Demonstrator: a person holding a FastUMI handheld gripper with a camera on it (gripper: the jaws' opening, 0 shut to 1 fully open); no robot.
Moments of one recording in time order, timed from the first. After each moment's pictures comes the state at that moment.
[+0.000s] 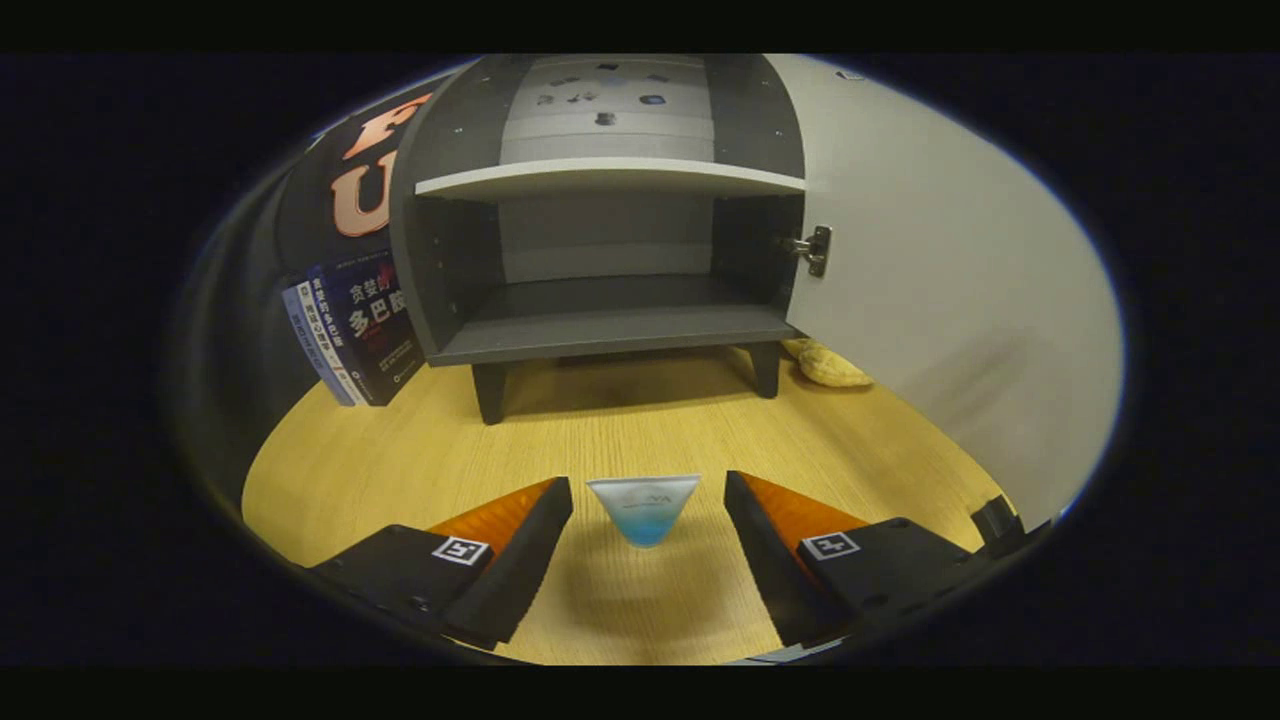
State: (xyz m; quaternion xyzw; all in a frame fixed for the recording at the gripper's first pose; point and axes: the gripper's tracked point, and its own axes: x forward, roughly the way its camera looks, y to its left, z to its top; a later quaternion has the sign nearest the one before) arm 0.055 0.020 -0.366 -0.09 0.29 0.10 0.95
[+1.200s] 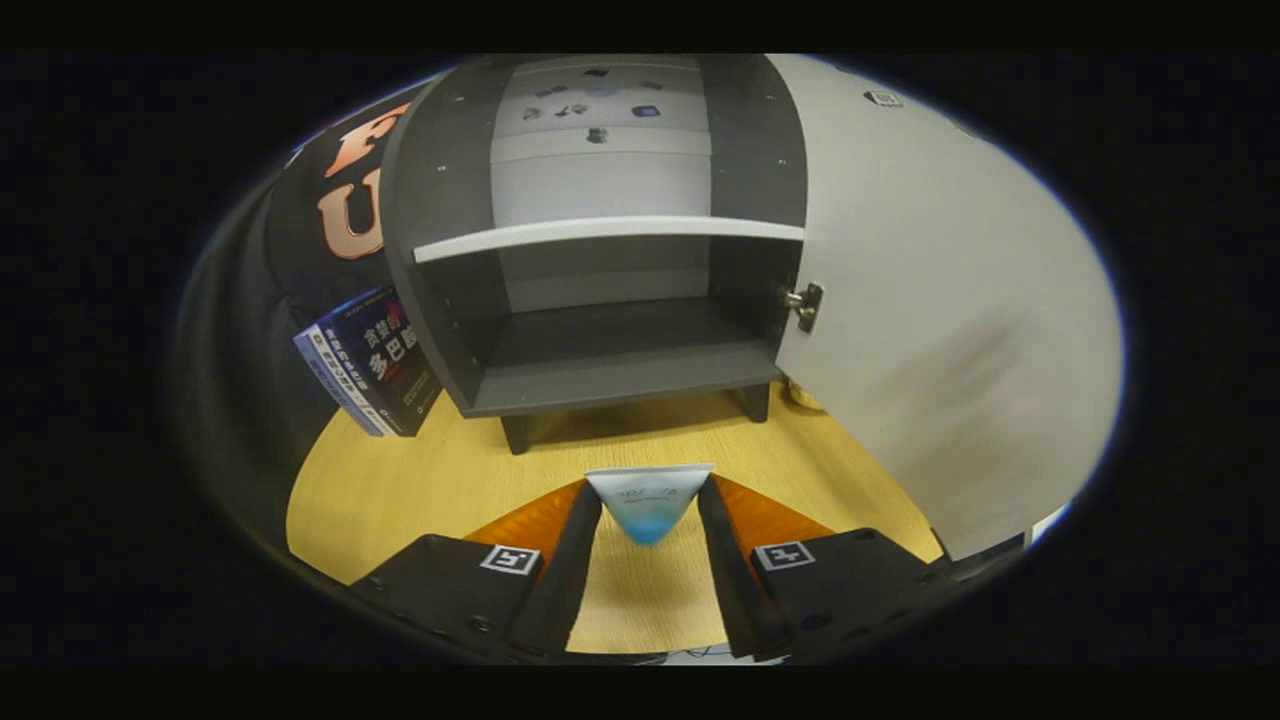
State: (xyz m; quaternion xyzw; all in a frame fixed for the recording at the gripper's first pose) arm 0.052 0.047 -0.243 -0.07 0.29 0.10 0.95
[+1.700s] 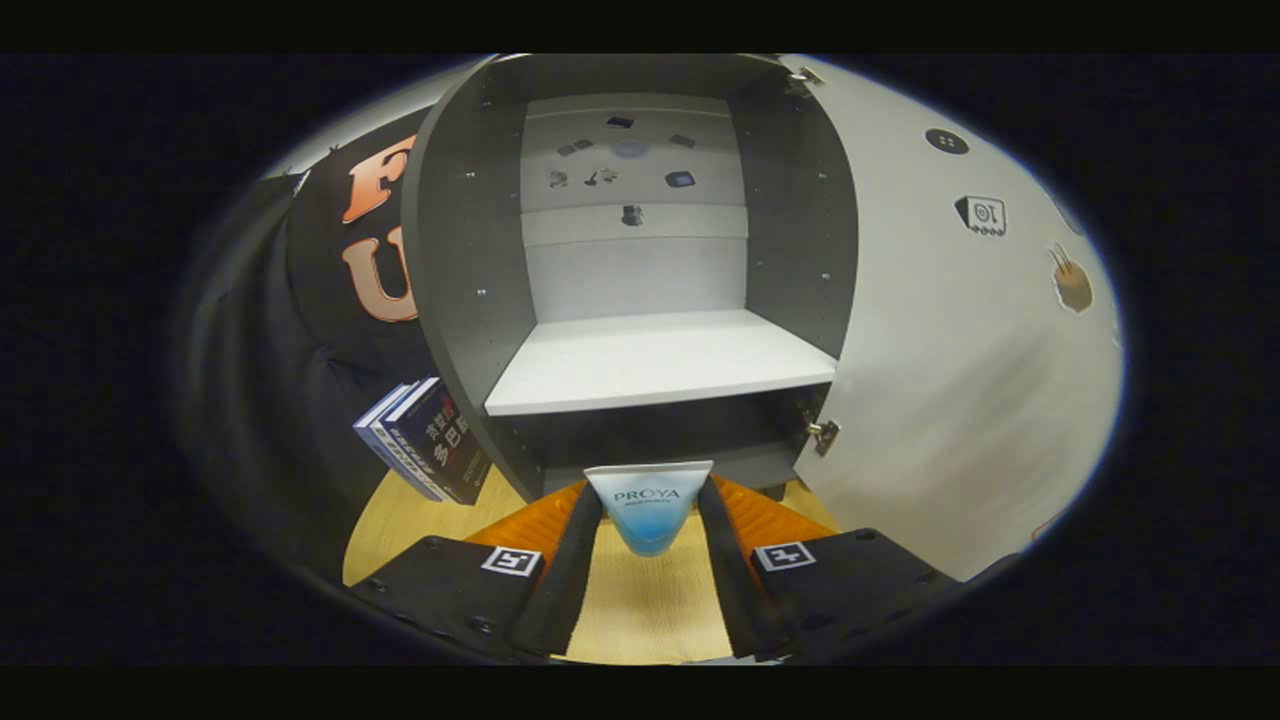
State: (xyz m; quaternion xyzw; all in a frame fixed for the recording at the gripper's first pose) arm 0.096 0.106 -0.099 -0.06 0.22 0.14 0.96
